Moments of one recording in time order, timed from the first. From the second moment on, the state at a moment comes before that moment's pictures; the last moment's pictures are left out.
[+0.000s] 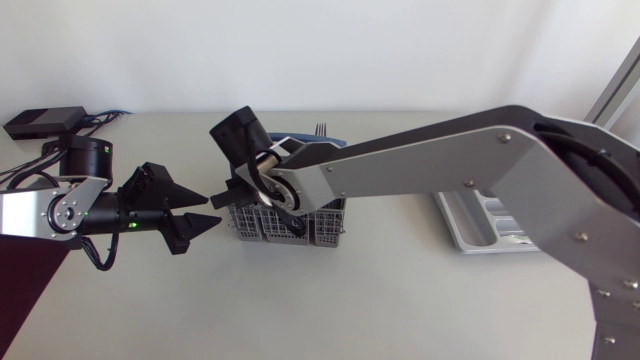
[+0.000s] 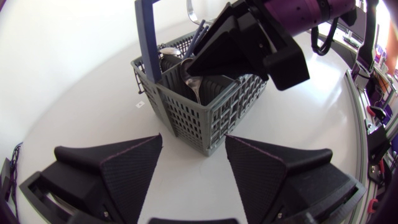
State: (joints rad) left arm 0.04 1.52 0.67 0.01 0.67 0.73; right arm 0.91 2.12 1.51 -0.09 0.38 0.24
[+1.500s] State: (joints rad) left arm 0.04 1.50 0.66 0.00 0.67 0.73; right arm 0.92 2.17 1.51 -0.02 0.38 0.23
